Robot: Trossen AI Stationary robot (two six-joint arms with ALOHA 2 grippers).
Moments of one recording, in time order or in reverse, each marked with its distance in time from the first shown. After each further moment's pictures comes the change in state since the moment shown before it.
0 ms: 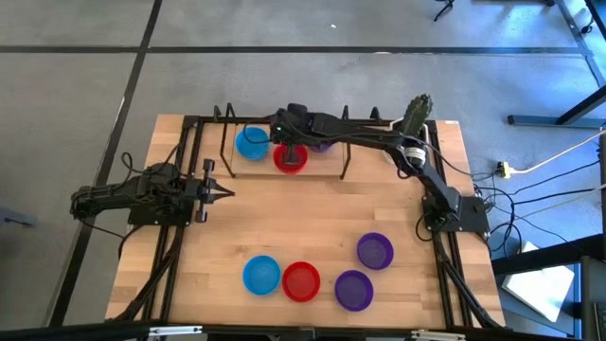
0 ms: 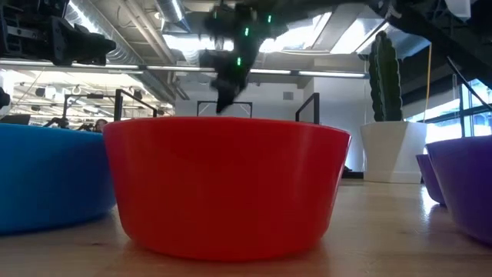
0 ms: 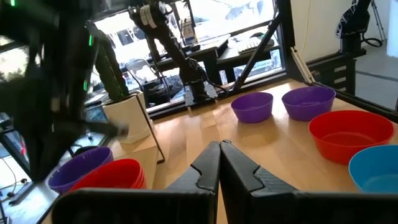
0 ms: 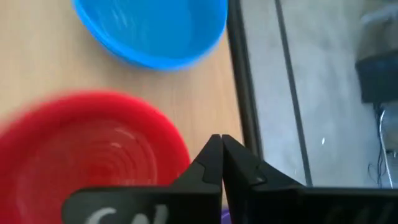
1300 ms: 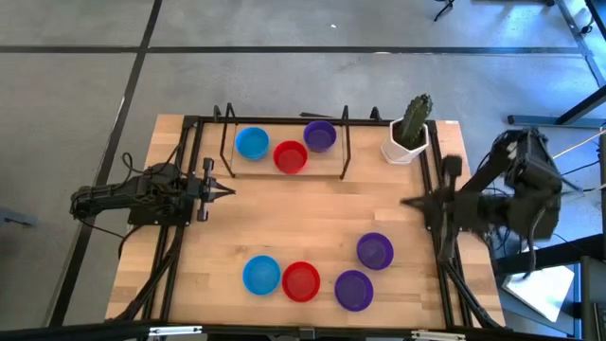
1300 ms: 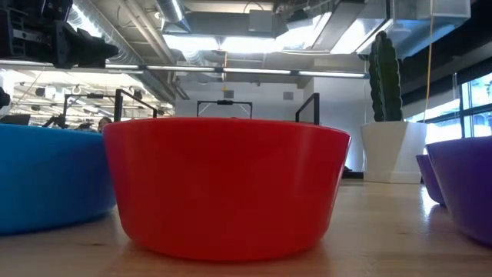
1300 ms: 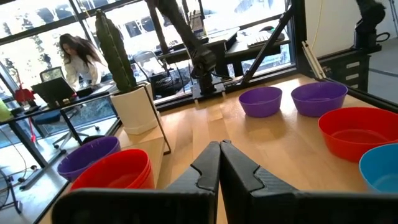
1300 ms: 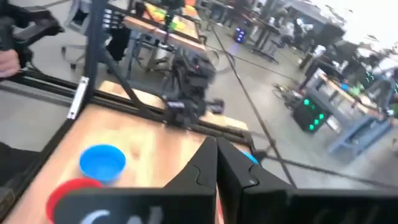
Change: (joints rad) left arm 0.000 0.000 0.000 -0.018 -0.044 -0.017; right arm 1.217 -1.075 -0.498 -0.075 0.716 0.372
